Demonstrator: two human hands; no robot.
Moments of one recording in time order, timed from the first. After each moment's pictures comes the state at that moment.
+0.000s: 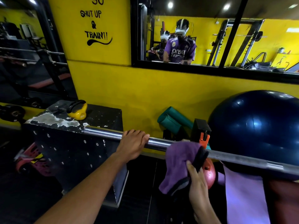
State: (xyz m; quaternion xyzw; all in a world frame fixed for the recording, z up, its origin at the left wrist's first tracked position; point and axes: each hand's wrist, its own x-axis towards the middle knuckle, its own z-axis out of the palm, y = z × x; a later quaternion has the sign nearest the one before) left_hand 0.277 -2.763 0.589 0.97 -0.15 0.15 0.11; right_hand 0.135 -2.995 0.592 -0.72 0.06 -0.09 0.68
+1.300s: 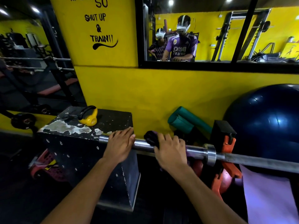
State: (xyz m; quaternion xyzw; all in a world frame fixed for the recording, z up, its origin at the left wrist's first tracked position) left_hand 0.291 -2.651 0.593 0.98 -0.07 0.15 0.11; right_hand 0.255 -2.872 0.616 -0.99 -0.08 -0.09 0.07
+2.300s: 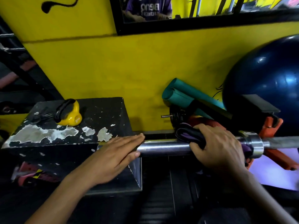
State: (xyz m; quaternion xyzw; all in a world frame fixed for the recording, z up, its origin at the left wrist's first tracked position) left_hand 0.314 -2.568 0.617 0.92 -0.36 -0.03 0.15; right_hand 0.266 -2.888 0.629 -0.99 0.01 -0.14 0.08
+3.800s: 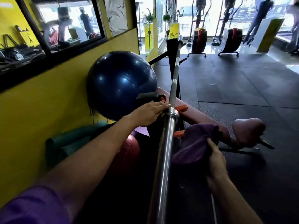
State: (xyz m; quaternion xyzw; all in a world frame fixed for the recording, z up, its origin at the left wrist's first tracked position) left_hand 0.471 -2.904 0.642 0.40 -0.90 -0.06 0.13; right_hand 0.235 -2.733 0.600 -0.17 0.51 -0.59 0.60
